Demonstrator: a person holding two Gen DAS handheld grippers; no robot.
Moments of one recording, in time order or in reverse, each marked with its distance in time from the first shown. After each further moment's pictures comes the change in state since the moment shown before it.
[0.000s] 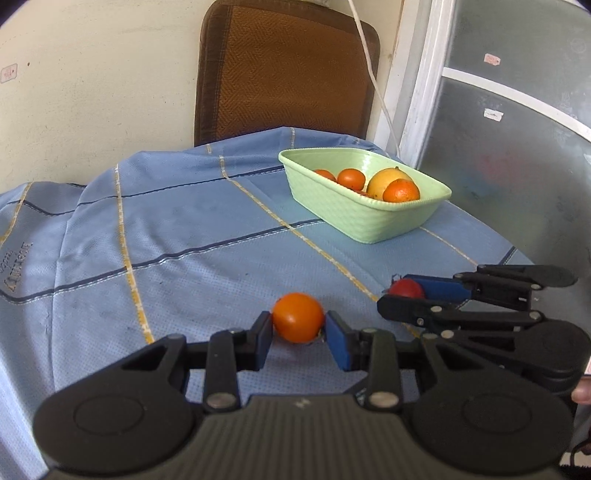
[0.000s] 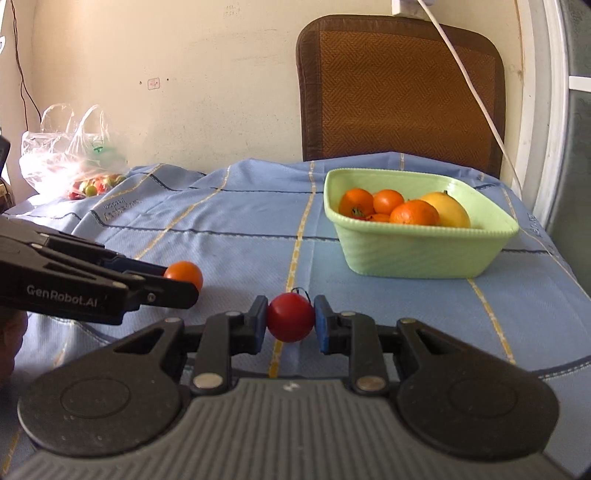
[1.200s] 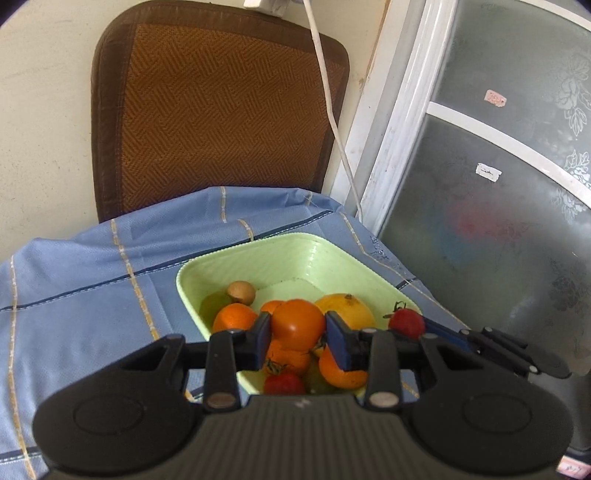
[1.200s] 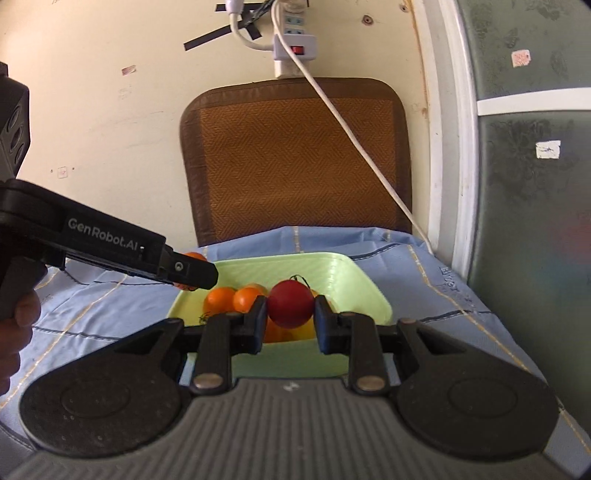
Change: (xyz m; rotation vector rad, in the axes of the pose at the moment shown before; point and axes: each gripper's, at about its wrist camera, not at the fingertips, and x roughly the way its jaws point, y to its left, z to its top) left arm 0.089 -0.042 0.132 -0.020 -0.016 -0.149; right arm 0.000 -0.093 0.034 0.148 -0.226 -0.191
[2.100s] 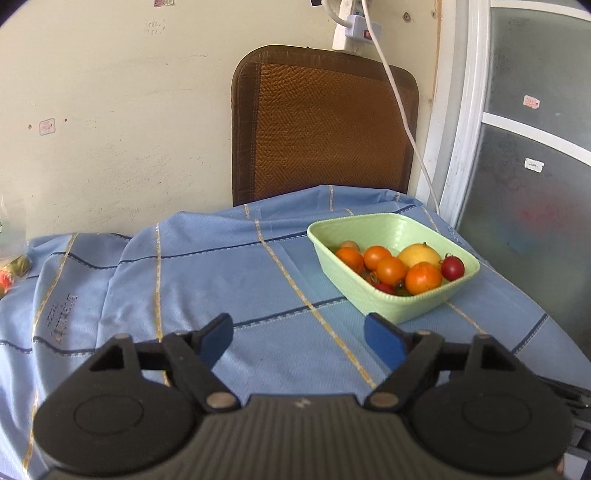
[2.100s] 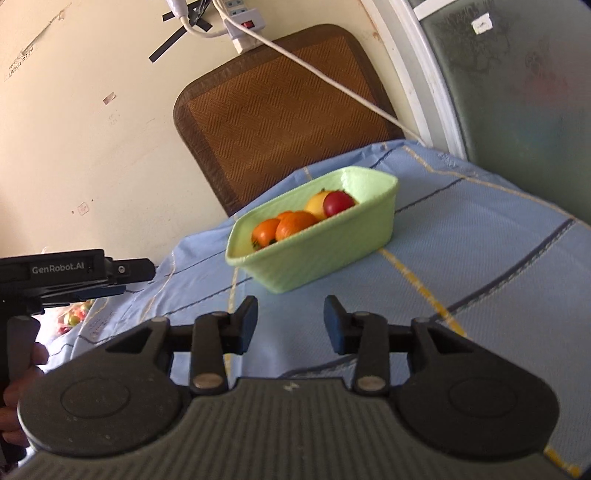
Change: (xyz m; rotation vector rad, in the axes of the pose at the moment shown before) left arm -0.110 0.000 -0.081 -0.025 -0.096 0.332; right arm -0.066 0.029 -0.042 0.362 0.135 0.115
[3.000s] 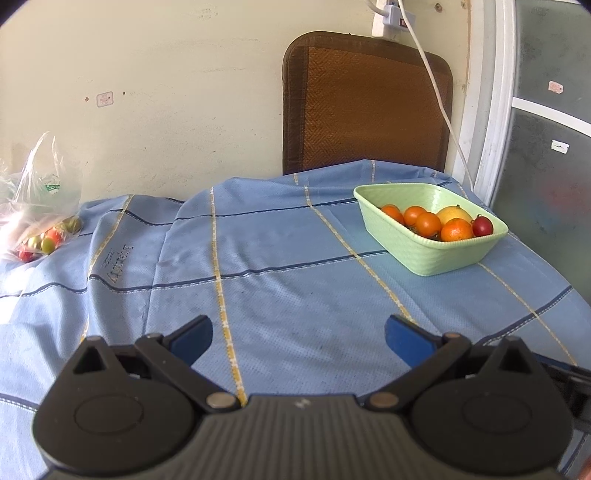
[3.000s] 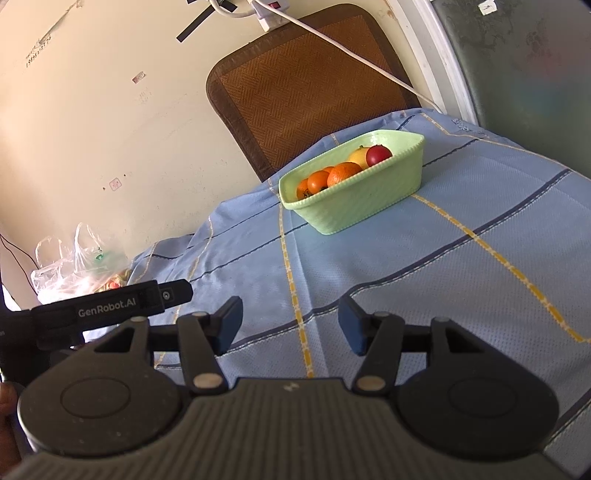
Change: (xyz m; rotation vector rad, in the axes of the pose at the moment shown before) left arm -0.030 0.015 -0.039 -0.040 0.043 0.131; right arm -0.030 0.031 -0.021 0.024 0.061 0.027
